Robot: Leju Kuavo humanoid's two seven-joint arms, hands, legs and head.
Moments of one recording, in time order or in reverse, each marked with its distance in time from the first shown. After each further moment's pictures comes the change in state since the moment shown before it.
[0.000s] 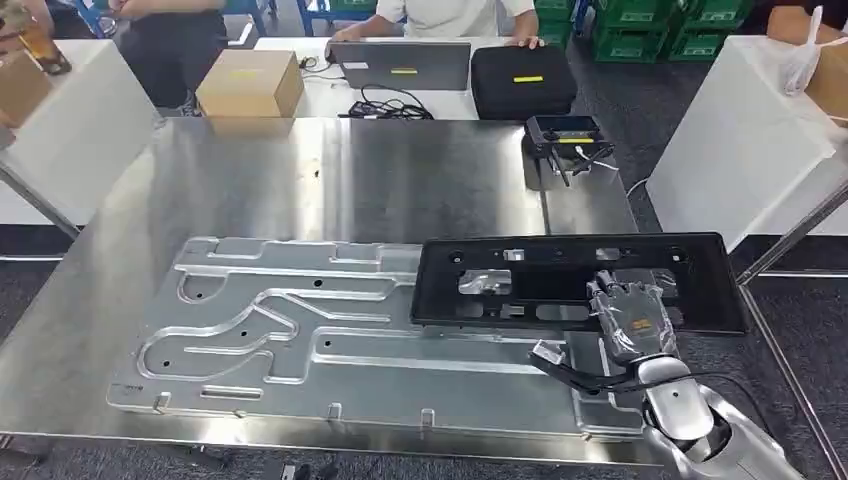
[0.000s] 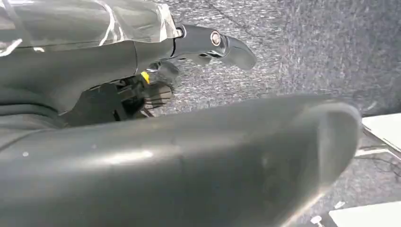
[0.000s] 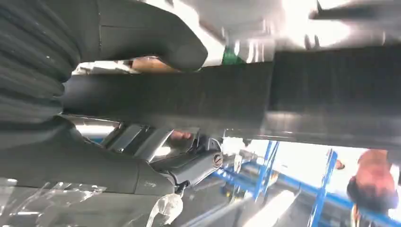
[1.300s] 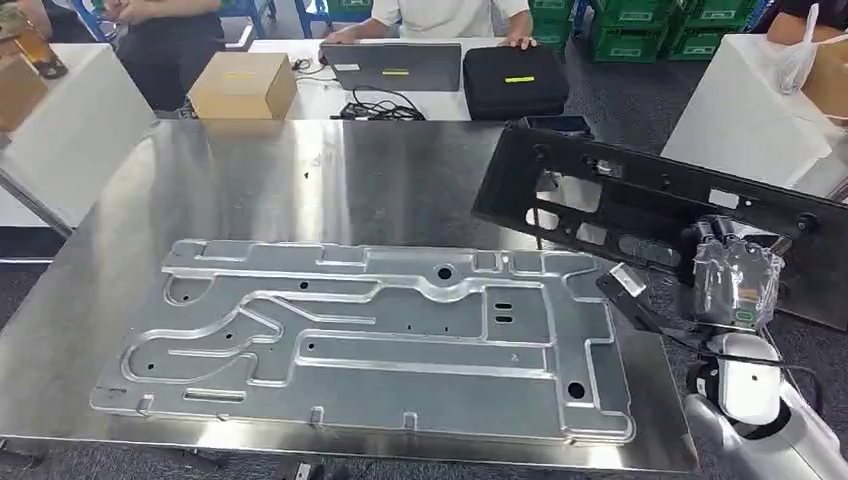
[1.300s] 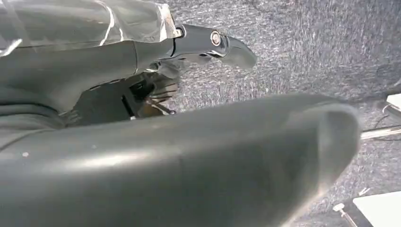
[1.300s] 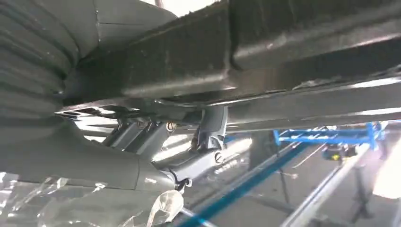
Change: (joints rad) left arm -0.003 -0.018 0.000 0.000 -0.054 -0.022 0.071; right arm 0.017 -0.032 -0.243 -0.081 -0.109 -0.252 0.180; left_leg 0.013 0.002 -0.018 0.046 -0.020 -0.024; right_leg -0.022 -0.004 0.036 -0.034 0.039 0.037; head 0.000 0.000
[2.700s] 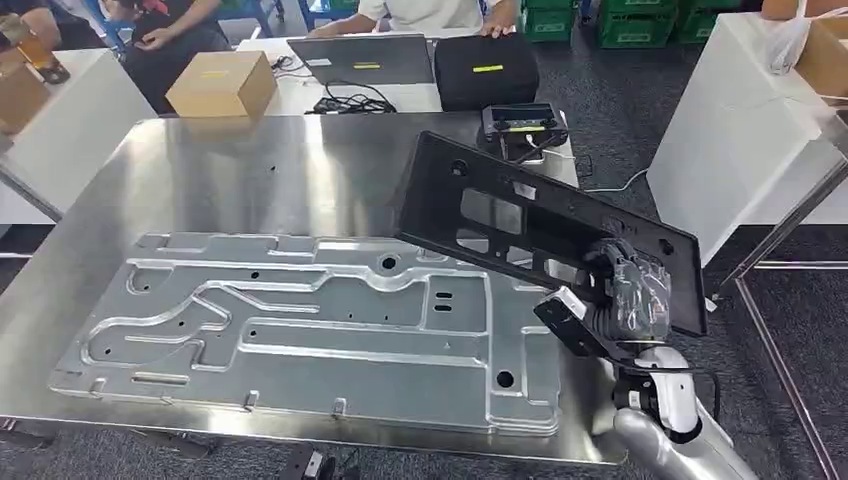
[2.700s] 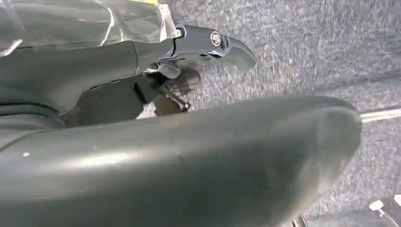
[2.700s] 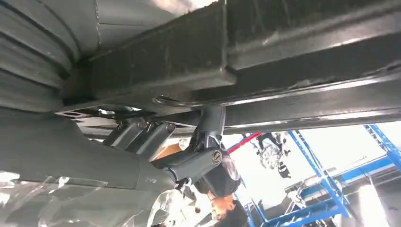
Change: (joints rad) left arm -0.039 0.000 -0.010 -0.008 -0.011 -0.029 0.121; right arm 0.040 0.229 0.098 0.049 -0.304 -0.098 -0.249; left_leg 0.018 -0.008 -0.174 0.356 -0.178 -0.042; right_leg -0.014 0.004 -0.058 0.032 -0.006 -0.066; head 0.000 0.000
